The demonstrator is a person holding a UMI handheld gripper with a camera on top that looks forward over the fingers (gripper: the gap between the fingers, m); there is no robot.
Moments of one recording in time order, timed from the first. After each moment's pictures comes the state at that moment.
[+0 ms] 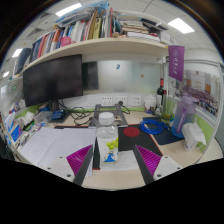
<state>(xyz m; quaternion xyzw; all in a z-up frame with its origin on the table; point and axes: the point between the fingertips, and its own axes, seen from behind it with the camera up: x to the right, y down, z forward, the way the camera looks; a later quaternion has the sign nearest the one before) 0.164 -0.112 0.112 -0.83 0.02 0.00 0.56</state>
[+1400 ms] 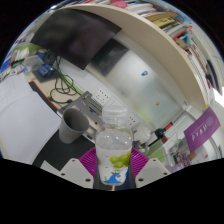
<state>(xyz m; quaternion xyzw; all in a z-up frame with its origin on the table) 0.243 0.054 0.132 -0.80 -0.23 -0.26 0.49</state>
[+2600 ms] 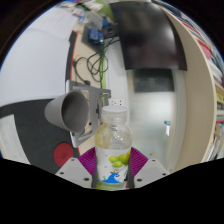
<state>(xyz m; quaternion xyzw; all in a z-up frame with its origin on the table) 0.228 0.148 0.151 -0.62 -0.54 -0.42 0.38</state>
